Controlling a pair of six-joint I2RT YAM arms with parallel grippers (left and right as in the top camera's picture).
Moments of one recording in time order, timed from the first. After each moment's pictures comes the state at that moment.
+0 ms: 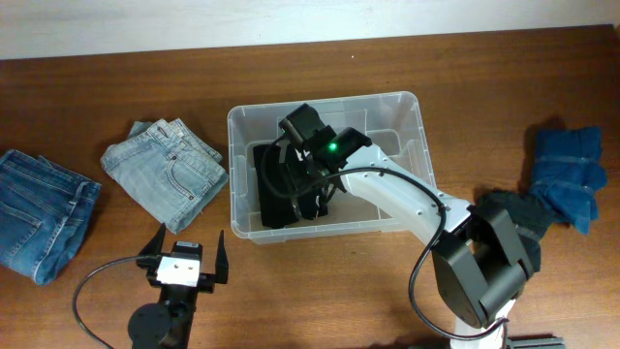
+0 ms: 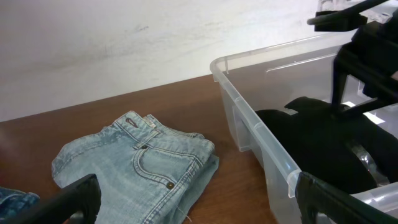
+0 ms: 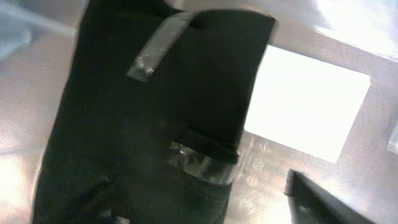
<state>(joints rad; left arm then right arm) -0.10 0.01 0.06 -0.17 0.03 0.16 0.63 1.94 1.50 -0.75 0.06 0.27</state>
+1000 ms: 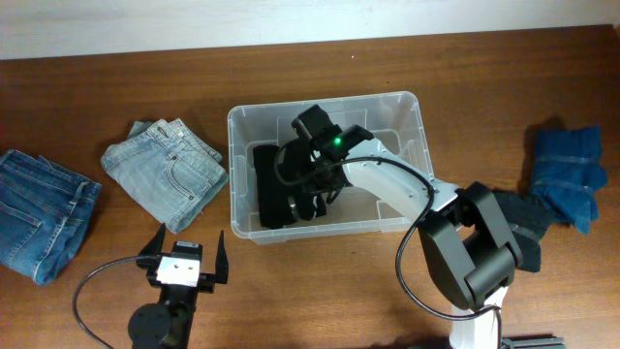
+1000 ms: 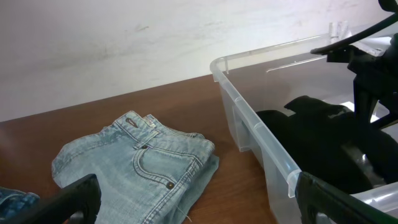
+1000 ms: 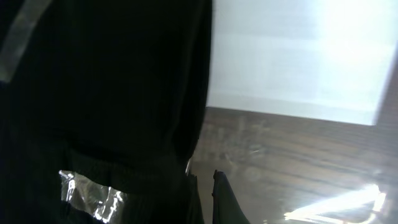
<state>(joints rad) -0.10 0.01 0.06 -0.17 0.03 0.16 0.56 2.02 1.48 -0.76 -0.06 0.45</state>
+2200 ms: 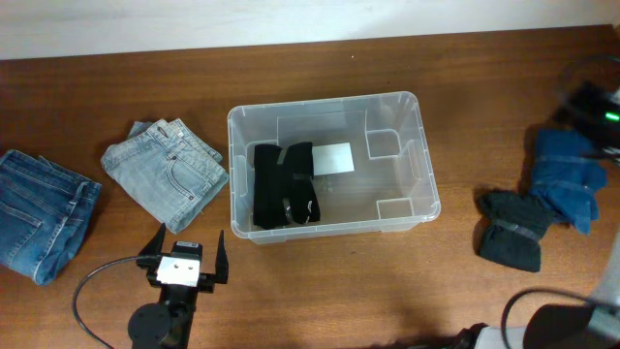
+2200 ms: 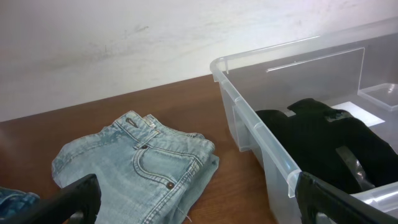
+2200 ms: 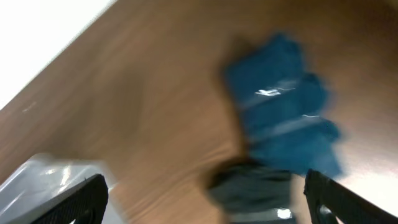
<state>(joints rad) -0.10 0.01 0.06 -0.17 0.03 0.16 -0.59 1.56 1.71 -1.12 -0.10 0.22</state>
